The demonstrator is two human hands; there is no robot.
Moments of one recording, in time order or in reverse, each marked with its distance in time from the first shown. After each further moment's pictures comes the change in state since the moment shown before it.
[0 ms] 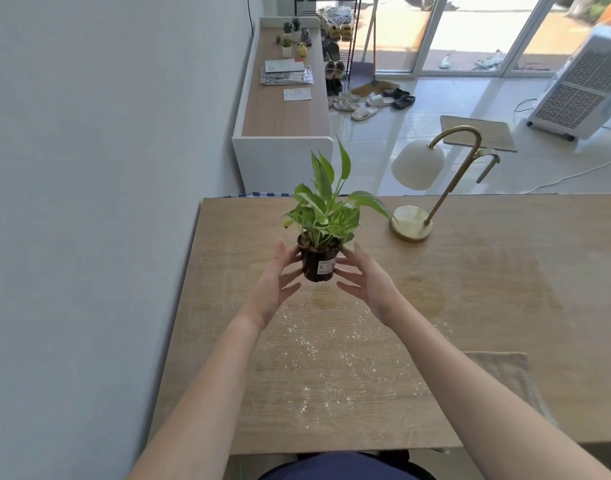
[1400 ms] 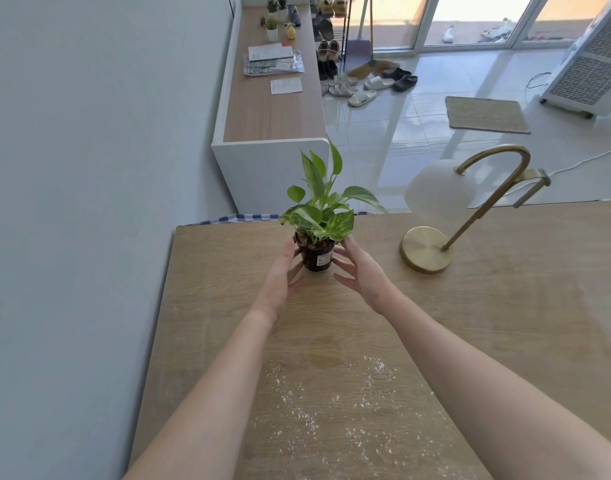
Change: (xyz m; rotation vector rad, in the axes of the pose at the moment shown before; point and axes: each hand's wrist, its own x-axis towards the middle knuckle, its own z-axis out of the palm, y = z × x) left_hand 0.167 -0.002 0.004 0.000 0.097 -0.065; right_hand 0.158 -0.027 -0.017 0.040 0.042 0.125
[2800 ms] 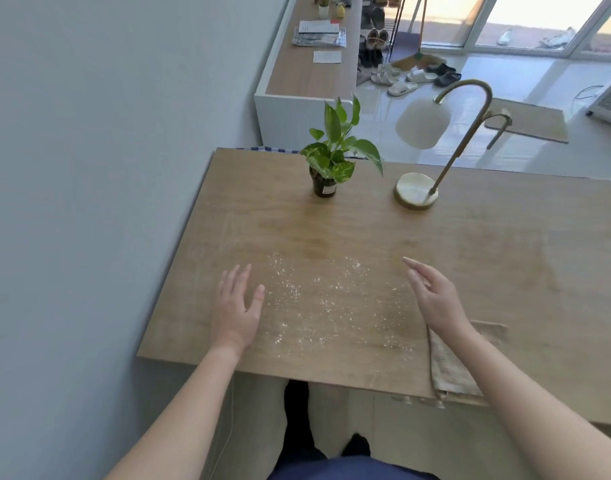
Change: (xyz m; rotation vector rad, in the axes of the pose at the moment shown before) left_hand -0.247 -0.181 -0.043 0.858 0.493 0.207; right_hand -0.208 0.125 -0.163 -0.675 0.163 -0.367
